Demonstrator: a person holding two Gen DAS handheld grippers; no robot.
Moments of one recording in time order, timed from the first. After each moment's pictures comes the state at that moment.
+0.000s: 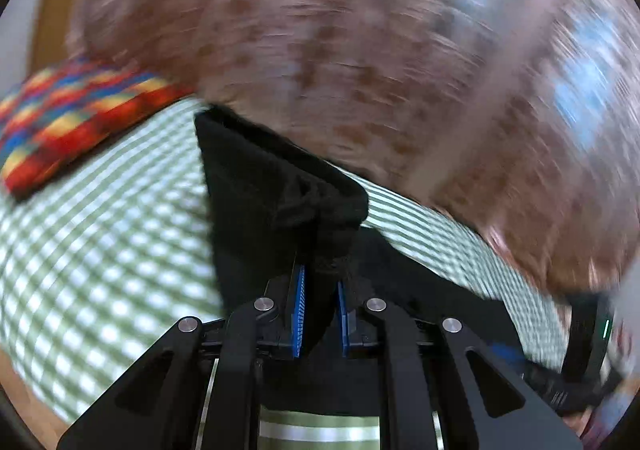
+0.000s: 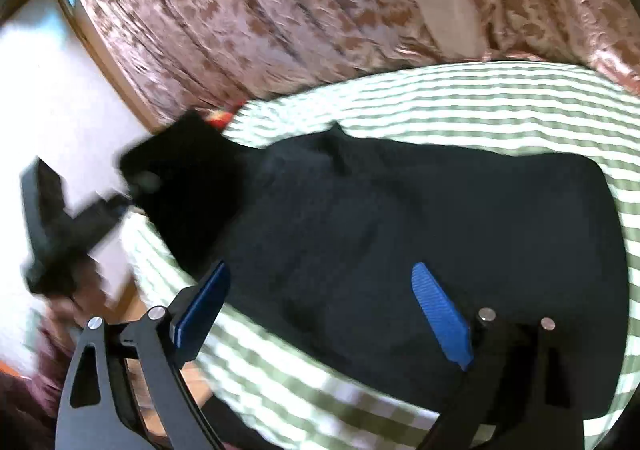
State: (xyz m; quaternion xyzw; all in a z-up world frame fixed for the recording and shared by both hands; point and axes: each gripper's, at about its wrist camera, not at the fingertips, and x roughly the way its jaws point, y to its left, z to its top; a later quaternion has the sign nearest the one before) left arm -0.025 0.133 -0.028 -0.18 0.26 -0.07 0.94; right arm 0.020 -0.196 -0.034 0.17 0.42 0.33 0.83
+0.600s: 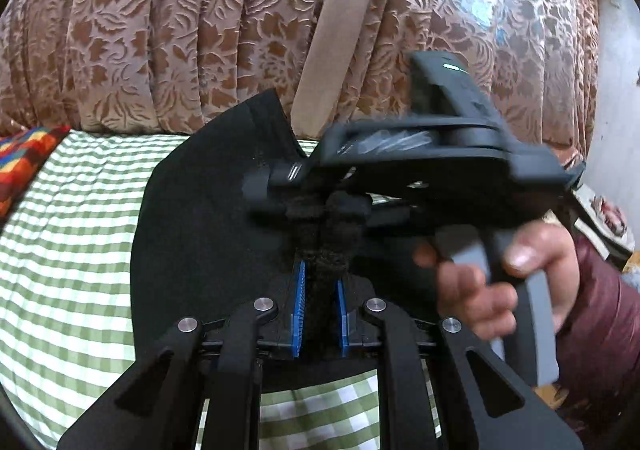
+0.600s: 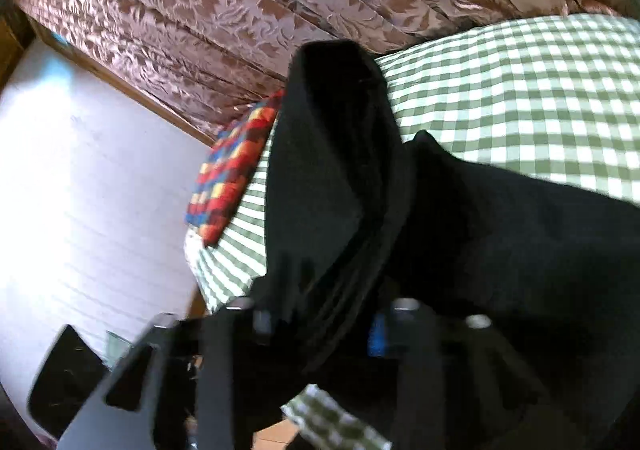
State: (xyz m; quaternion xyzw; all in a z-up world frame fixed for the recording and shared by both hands) left arm -0.035 0.019 -0.040 -0.04 0.29 -0.20 0.93; right arm 0.119 -0.122 -0.022 0.21 0.49 0.37 0.76
